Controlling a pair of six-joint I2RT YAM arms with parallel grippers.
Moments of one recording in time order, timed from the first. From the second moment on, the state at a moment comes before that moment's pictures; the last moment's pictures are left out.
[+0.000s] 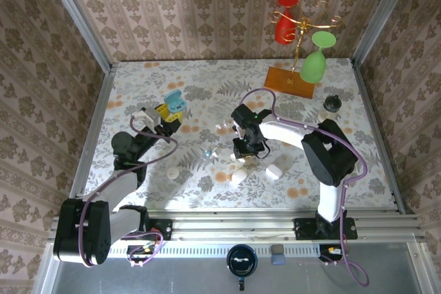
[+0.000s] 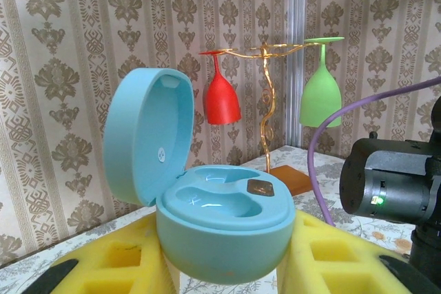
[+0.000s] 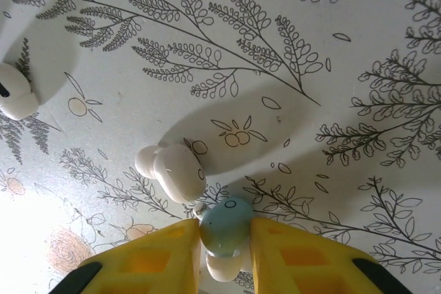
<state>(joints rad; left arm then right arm) -0.16 1.10 0.31 1.07 0.68 -0.12 0.63 1.89 1.25 -0.75 -0.19 0.39</state>
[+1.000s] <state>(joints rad) -0.16 1.10 0.31 1.07 0.68 -0.12 0.64 1.84 1.27 -0.76 -0.08 0.34</state>
